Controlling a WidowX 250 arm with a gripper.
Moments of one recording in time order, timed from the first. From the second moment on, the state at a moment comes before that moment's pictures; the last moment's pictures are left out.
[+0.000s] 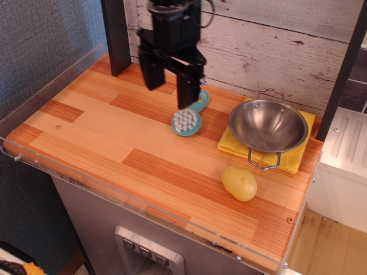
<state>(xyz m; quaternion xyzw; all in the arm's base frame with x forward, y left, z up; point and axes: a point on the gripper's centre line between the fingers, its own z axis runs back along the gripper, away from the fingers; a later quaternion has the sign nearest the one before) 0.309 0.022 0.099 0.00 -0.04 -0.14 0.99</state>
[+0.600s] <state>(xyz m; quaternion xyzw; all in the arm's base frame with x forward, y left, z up) 0.267 0.034 0.088 0.00 -0.04 -0.06 1.00</state>
